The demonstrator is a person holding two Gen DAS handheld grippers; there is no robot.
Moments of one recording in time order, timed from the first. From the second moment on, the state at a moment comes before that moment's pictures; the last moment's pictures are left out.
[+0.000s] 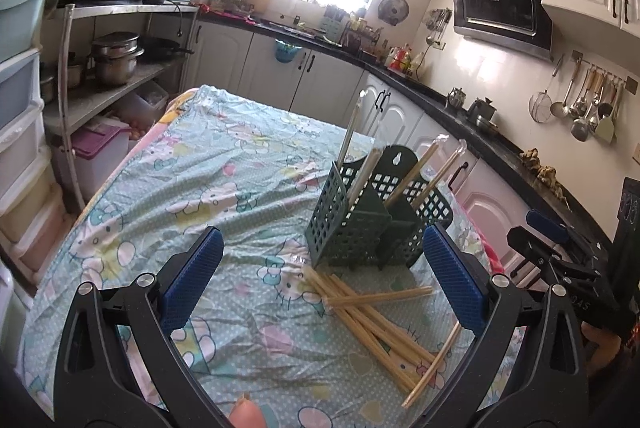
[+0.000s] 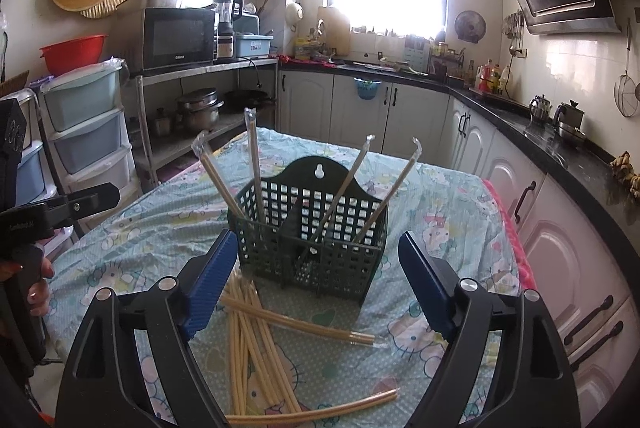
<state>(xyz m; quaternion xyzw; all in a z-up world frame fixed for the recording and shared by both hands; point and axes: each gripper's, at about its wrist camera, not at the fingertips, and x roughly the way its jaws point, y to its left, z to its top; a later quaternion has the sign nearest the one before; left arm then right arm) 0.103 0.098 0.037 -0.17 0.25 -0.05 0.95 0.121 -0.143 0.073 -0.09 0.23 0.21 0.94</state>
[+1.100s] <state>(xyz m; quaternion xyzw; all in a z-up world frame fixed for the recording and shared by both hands) 0.111 0.058 -0.006 -0.17 0.32 -0.09 0.93 0.114 -0.171 0.030 -0.11 0.29 0.19 0.93</state>
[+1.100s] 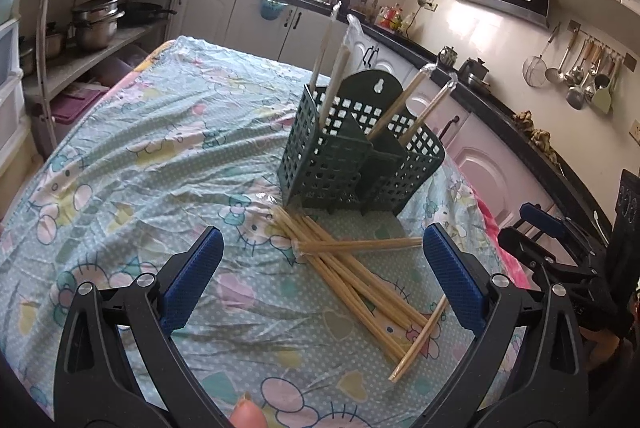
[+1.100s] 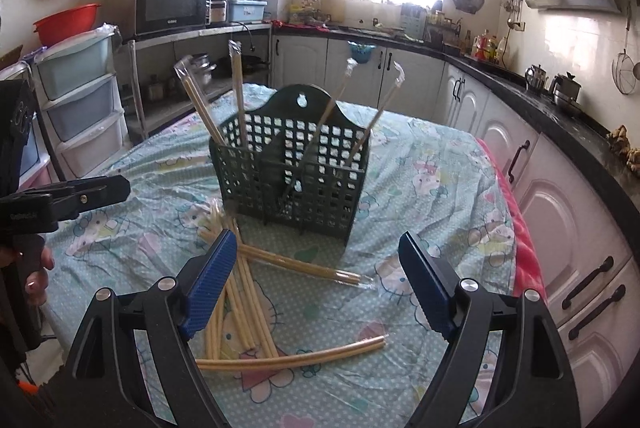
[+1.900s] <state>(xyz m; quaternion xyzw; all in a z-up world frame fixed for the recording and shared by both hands) 0.140 0.048 -0.055 -0.22 0.38 -0.11 0.89 0.133 -0.199 -0.016 -0.11 0.34 0.16 0.92</state>
